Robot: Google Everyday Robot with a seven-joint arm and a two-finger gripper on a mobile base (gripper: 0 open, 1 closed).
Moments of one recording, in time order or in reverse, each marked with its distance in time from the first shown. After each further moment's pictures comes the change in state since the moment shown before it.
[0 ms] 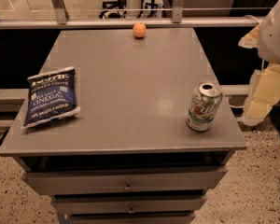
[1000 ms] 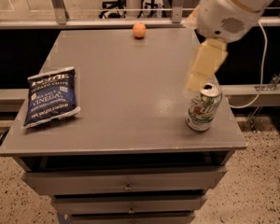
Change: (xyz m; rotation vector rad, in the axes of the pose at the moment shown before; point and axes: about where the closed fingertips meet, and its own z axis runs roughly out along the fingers) arm -0.116 -0.025 0.016 -0.025 -0.179 -0.112
